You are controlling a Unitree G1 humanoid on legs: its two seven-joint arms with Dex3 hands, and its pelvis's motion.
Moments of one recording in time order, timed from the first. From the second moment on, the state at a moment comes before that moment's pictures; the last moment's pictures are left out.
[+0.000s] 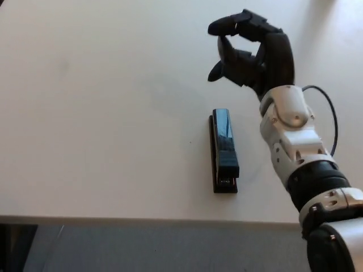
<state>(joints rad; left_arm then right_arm) -0.06 0.50 0.28 1.13 -0.10 -0.41 -0.32 -0.99 -0.03 -0.14 0.99 0.08 -0.34 -0.04</state>
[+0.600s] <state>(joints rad) -0.06 0.52 0.29 1.13 -0.10 -0.41 -0.32 -0.97 -0.47 -0.38 0.67 0.20 -0.14 0.09</state>
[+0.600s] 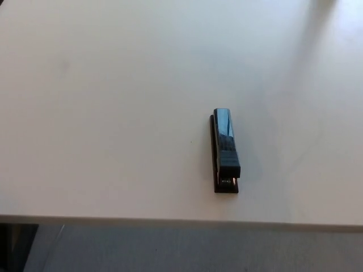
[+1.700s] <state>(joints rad) -0.07 0.53 0.30 1.13 -0.10 -0.41 -0.33 -0.05 -0.61 -0.86 0.78 0.34 -0.07 0.16</state>
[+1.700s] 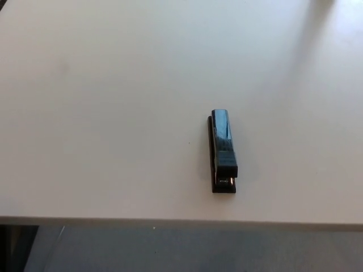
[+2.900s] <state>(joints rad) -0.11 0.53 0.30 1.15 -0.10 -0.41 -0.33 -0.31 -0.49 0.00 1.33 -0.01 0.01 0.31</state>
